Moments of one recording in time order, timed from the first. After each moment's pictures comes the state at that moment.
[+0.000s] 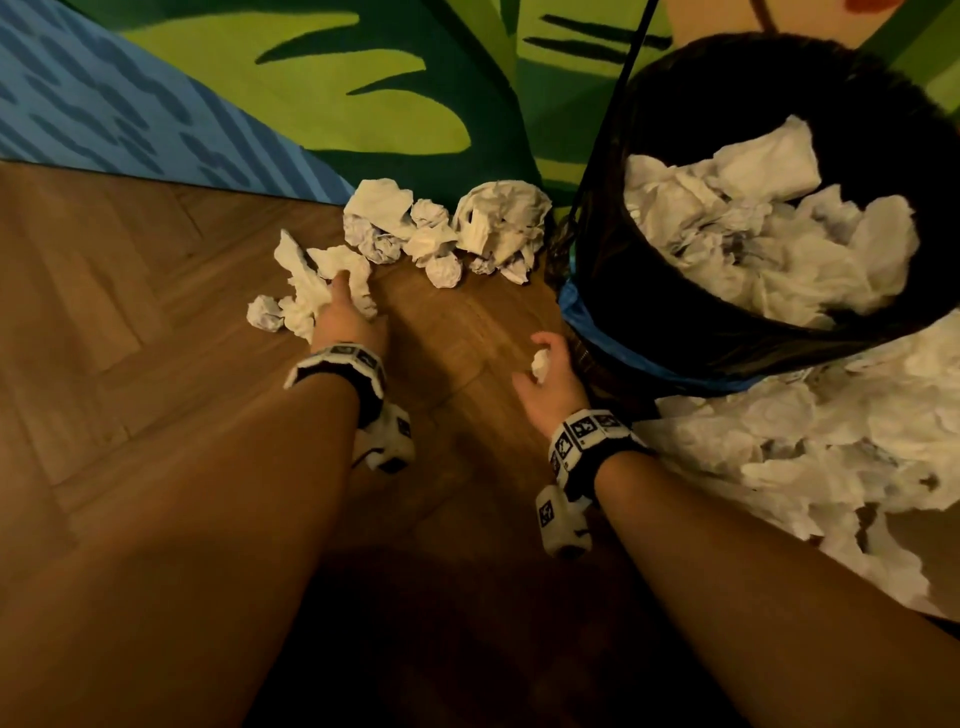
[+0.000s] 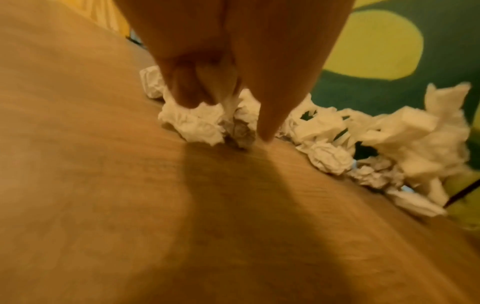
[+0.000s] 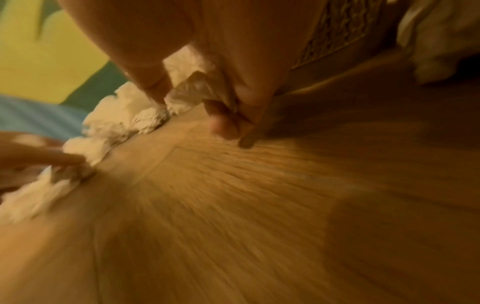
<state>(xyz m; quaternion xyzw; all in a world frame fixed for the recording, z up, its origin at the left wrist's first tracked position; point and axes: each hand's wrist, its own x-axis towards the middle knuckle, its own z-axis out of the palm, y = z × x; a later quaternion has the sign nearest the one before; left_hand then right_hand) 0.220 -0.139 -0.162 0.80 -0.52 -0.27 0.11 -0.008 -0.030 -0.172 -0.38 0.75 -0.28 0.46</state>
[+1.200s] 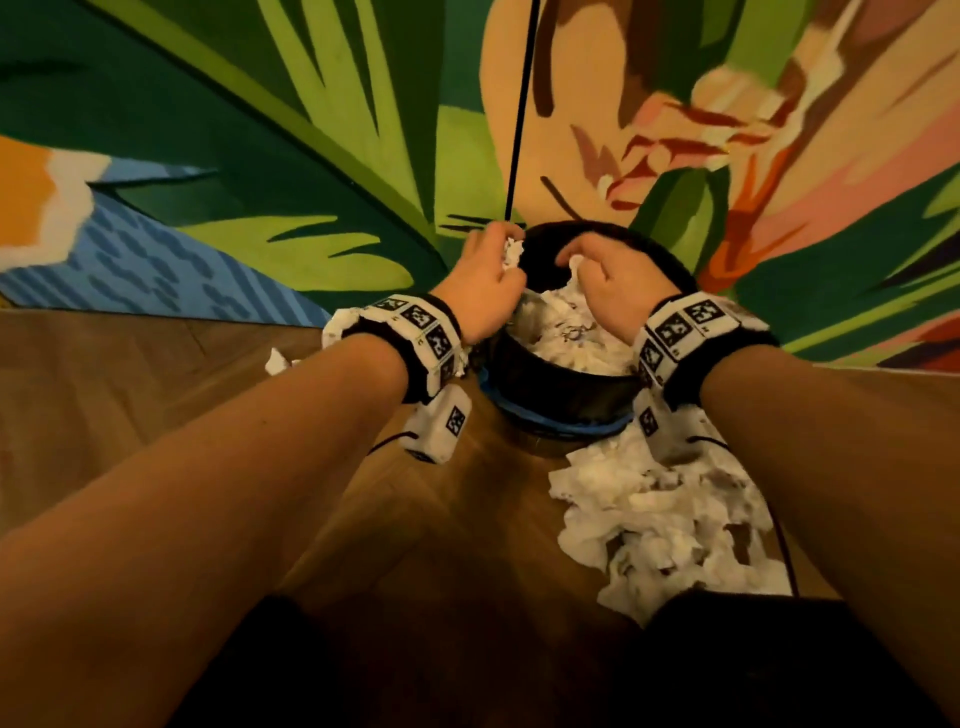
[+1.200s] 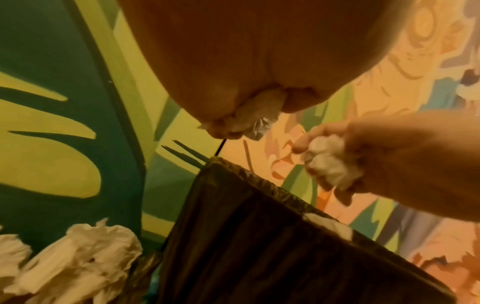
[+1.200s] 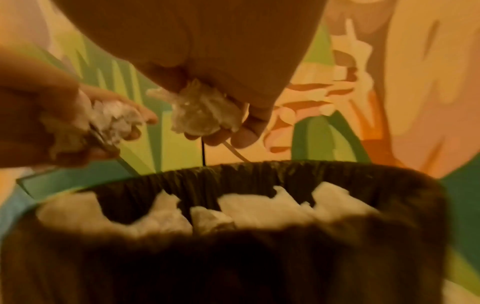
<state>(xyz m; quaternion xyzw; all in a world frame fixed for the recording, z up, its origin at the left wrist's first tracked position) 0.047 -0.096 0.100 0.44 -0.80 -0.34 0.24 -0.126 -0.041 0.124 -0.66 0.70 -0.23 0.17</state>
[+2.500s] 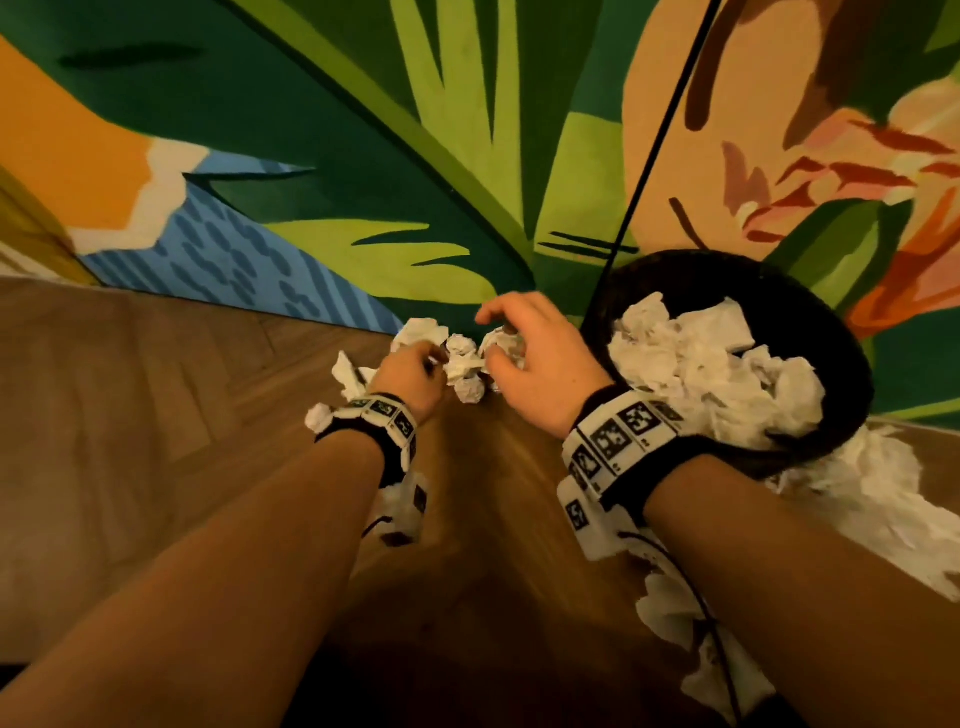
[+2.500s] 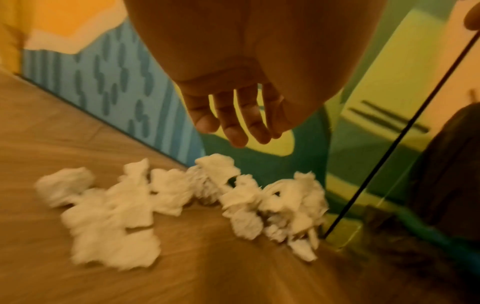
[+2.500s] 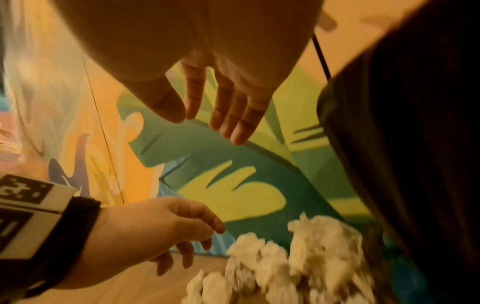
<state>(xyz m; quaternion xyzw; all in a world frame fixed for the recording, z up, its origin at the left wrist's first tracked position) 0.198 -0.144 -0.032 0.64 -0.69 -0.27 0.19 0.025 -0.081 0.062 -0.73 0.57 -0.29 0.23</state>
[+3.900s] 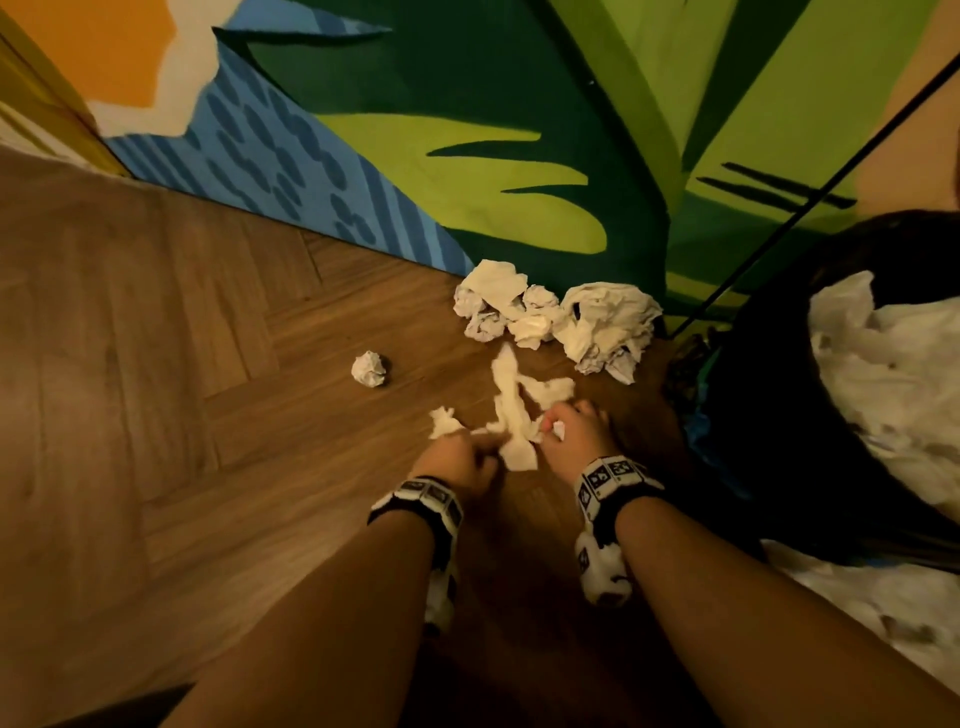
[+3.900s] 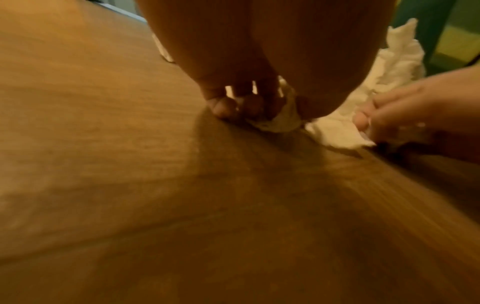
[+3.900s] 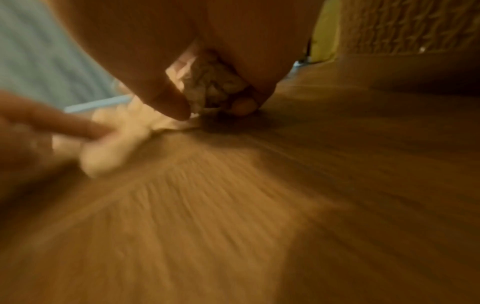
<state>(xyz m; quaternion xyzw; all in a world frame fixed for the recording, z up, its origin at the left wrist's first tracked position) 0.240 -0.089 -0.179 0.60 -0.69 -0.40 0.01 0.051 -0.109 -0.185 -0.62 0.72 -0.08 0.32</state>
